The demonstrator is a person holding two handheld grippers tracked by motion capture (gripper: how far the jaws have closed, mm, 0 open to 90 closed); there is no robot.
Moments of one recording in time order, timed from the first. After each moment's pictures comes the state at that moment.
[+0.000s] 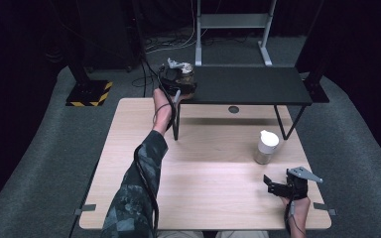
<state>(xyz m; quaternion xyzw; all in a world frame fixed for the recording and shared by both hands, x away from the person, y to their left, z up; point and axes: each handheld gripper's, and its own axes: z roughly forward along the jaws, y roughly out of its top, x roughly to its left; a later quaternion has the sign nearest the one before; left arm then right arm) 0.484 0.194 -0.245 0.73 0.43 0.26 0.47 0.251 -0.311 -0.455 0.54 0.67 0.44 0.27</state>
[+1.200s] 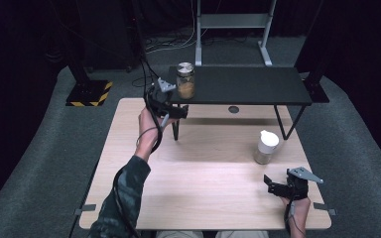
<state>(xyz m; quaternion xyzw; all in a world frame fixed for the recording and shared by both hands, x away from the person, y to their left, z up) 0.395 0.217 -0.269 0.76 0.41 0.30 0.40 0.249 -0.311 -0.456 0.54 0.67 0.44 0.27</state>
